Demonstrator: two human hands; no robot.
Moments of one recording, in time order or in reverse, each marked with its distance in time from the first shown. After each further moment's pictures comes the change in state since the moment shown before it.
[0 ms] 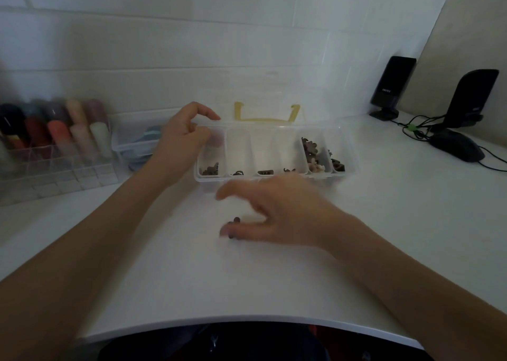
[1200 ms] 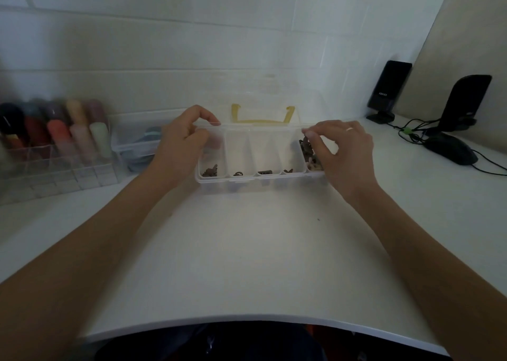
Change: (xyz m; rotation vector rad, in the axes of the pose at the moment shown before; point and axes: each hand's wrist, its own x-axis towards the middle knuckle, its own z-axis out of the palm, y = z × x) left_hand -0.004 -0.001 0.004 0.029 0.027 0.049; right_hand -0.010 0.098 -0.007 -0.029 0.611 0.515
